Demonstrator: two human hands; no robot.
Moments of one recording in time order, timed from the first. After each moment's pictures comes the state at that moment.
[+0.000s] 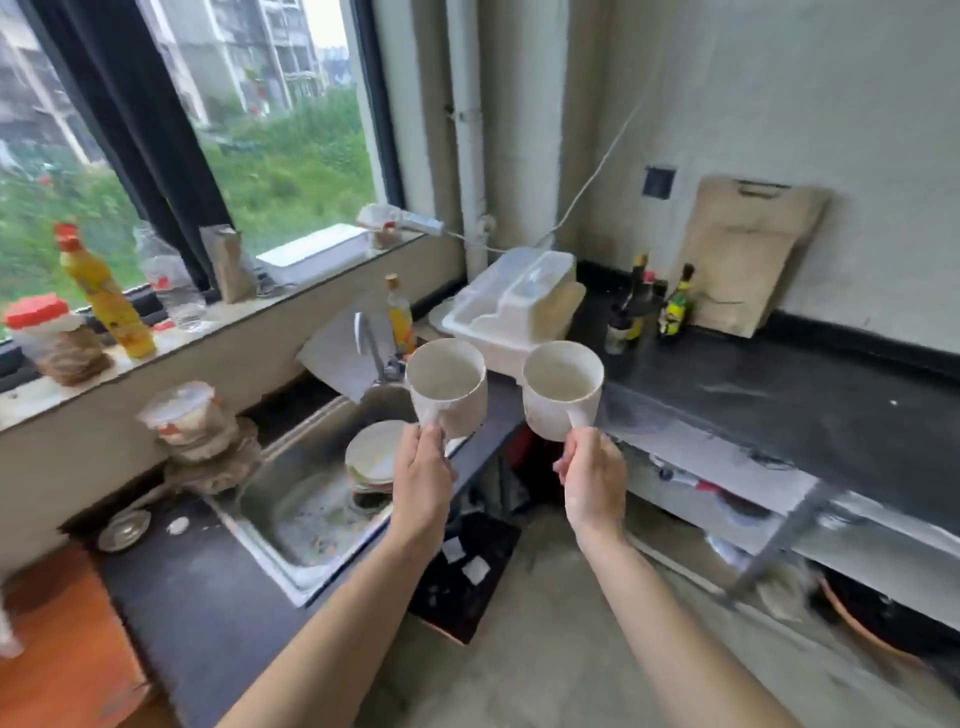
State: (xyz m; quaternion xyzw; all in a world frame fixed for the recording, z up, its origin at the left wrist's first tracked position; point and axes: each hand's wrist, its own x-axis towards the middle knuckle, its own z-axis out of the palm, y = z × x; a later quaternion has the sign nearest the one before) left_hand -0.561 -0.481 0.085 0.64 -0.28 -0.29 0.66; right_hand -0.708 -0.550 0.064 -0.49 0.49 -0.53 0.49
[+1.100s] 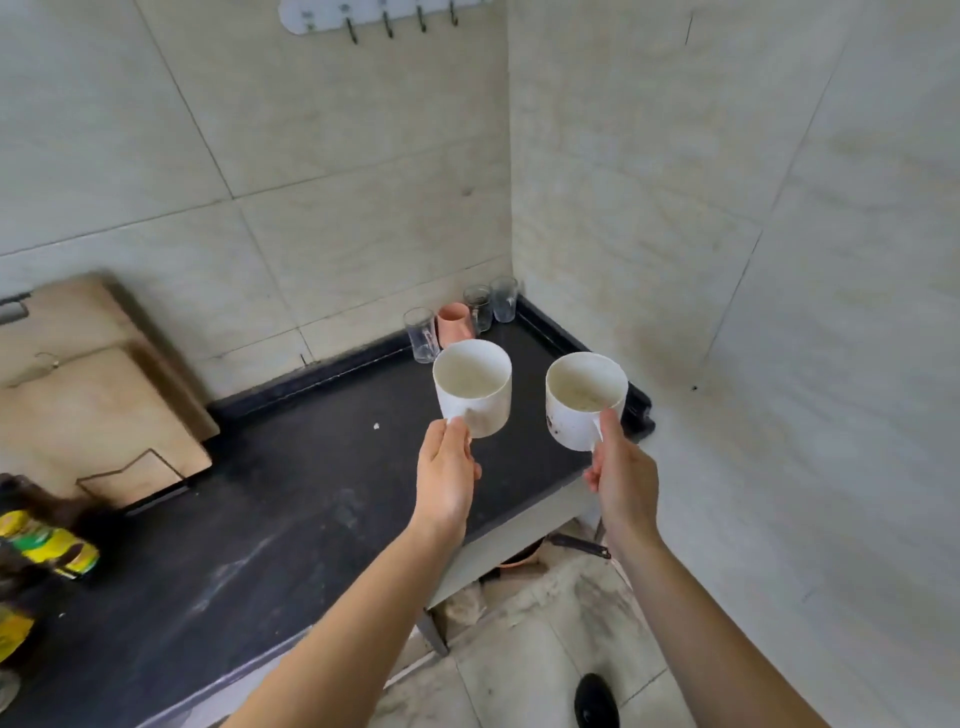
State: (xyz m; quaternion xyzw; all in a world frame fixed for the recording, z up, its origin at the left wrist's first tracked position) left_hand -1.227 -0.927 0.049 0.42 -0.57 -0.64 0.29; right_hand -1.349 -0.808 0.016 -0.02 0.72 -0.66 0.20
